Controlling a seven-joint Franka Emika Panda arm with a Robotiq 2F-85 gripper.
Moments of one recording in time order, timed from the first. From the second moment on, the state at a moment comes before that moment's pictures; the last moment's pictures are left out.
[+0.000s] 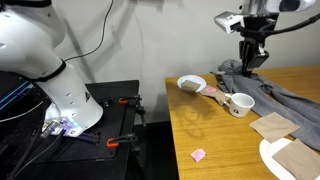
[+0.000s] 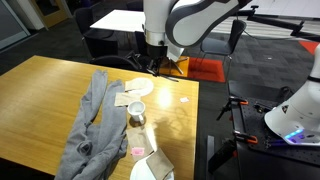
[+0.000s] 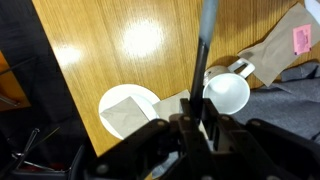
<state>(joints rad) 0.09 0.24 -0.11 -2.05 -0.10 2.38 0.22</state>
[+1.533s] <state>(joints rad) -0.15 0.43 0.15 -1.93 0.31 2.33 -0.84</state>
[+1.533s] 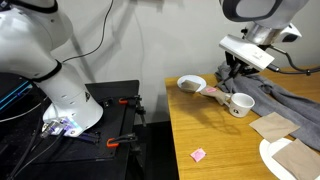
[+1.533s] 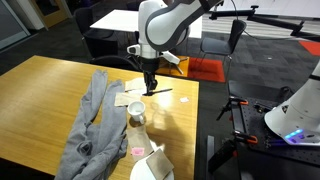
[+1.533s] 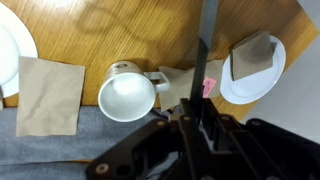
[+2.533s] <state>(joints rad) -0.19 0.43 0.21 -1.90 0.65 2.33 -1.40</state>
